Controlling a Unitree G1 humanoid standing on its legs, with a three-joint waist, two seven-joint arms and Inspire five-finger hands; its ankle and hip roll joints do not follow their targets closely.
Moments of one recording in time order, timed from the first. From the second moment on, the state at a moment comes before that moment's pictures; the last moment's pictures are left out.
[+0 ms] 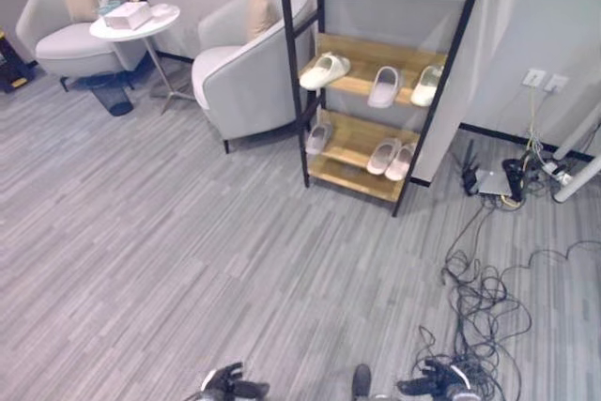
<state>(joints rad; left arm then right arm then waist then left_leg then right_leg) -0.11 0.22 -0.21 1.32 -0.22 -0.11 0.05 -0.08 -0.25 0.20 1.27 0.26 -0.07 -0.09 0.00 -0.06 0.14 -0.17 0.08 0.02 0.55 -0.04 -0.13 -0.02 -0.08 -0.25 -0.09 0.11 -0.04</state>
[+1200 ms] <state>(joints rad) -0.05 0.24 -0.21 1.32 -0.22 -0.09 0.05 -0.08 -0.21 0.18 1.20 0.32 -0.09 -0.07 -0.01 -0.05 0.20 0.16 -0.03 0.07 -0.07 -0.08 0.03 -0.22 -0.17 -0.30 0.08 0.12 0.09</state>
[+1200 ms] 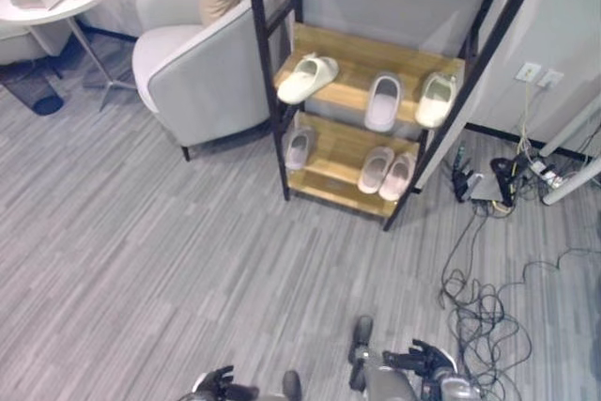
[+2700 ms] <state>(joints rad) -0.09 0.25 -0.23 1.29 -0.22 -0.11 0.03 -0.08 -0.19 0.22 1.13 0.31 -0.10 -0.07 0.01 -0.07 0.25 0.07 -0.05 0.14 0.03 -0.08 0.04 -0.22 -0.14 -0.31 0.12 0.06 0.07</state>
